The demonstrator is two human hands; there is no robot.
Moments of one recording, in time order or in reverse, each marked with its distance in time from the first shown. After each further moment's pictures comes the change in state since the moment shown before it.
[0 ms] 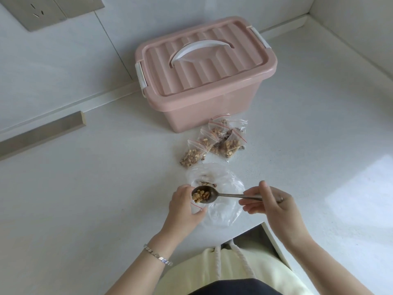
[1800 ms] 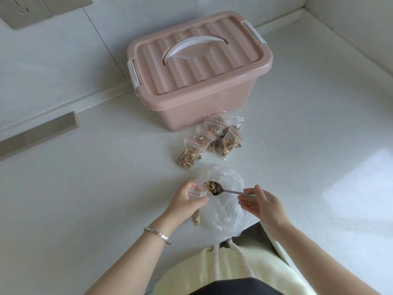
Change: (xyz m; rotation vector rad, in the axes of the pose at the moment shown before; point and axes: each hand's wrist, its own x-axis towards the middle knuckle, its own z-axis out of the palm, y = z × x) left_hand 0.028 0.002 0.001 -0.389 -0.235 -0.253; right_hand 0.039 0.063 -0.008 0.212 0.091 0.363
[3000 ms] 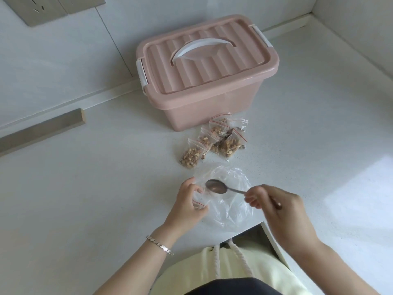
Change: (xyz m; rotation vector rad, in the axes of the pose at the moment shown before) left_hand -0.016 -0.012 0.007 0.177 0.085 0.217; right_hand -0.063 -0.043 0.008 -0.598 -0.047 -0.768
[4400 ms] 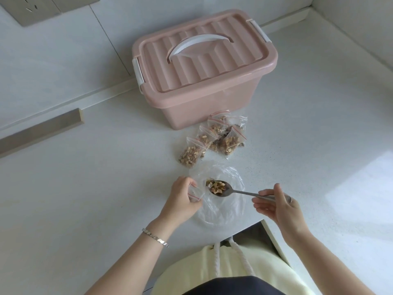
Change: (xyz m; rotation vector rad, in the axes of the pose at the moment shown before) left_hand 0.011 -0.002 -0.013 0.092 0.015 -0.037; right_hand 0.007 0.064 0.004 0.645 0.129 0.678
